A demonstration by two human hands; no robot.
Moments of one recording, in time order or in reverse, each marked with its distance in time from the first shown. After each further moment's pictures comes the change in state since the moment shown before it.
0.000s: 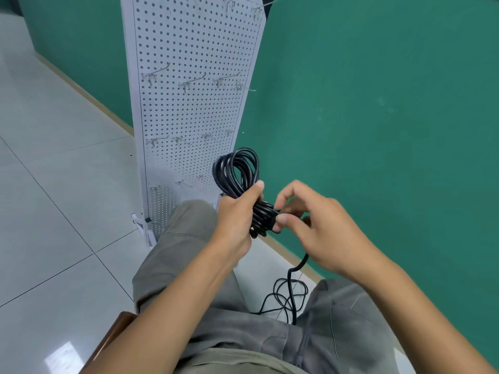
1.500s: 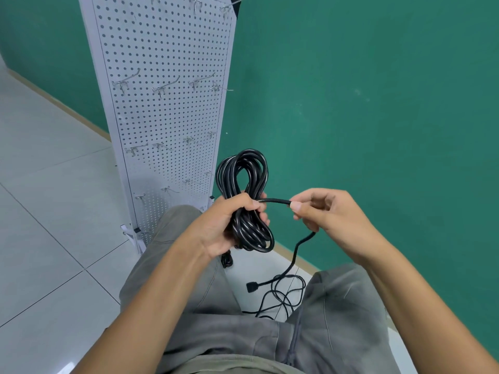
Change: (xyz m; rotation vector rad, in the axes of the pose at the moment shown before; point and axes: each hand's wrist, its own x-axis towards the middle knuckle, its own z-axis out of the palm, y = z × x) left_hand -0.010 0.024 -0.007 -0.061 -0.575 -0.356; right_hand -0.010 0.056 -0.022 0.532 0.158 0.307
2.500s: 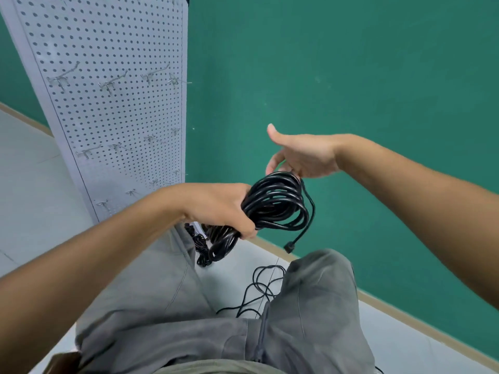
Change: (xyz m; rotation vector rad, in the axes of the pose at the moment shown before) left_hand 0.045 0.028 0.041 1.294 -0.580 -0.132; right_hand 0.101 -0.032 -0.072 -0.286 -0.480 0.511
